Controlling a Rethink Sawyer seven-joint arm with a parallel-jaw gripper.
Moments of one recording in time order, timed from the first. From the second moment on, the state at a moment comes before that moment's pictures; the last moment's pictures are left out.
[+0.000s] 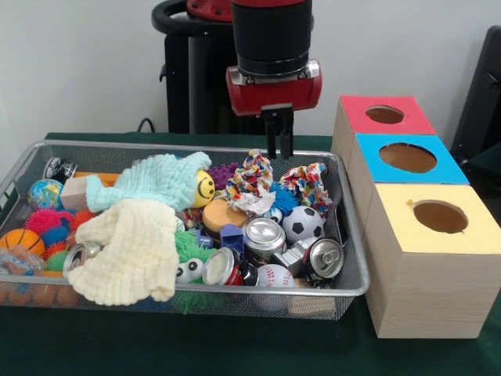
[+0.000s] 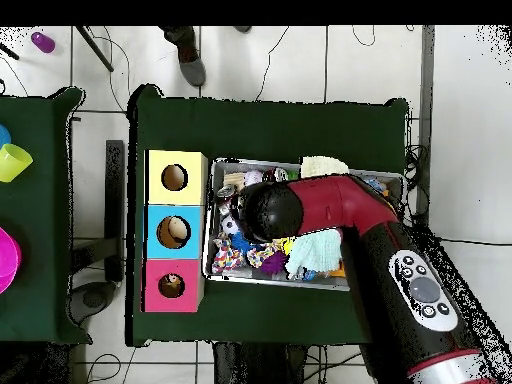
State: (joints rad) arm -0.61 -0.74 0.59 1.68 -0.47 0.78 1.81
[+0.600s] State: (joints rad) arm -0.59 -0.68 0.61 1.67 -0.52 0.78 1.81
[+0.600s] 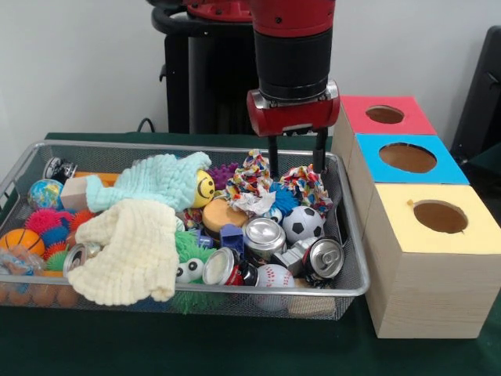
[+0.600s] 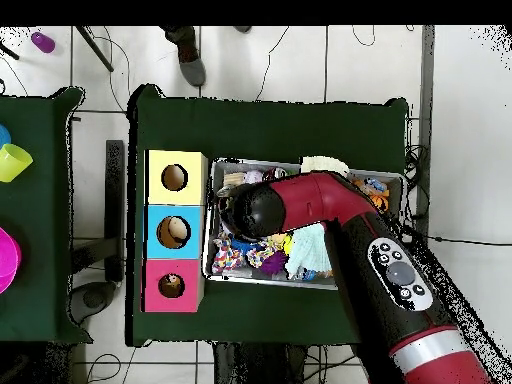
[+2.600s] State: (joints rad) arm -0.64 -0.57 0.61 1.68 -0.71 0.61 1.81
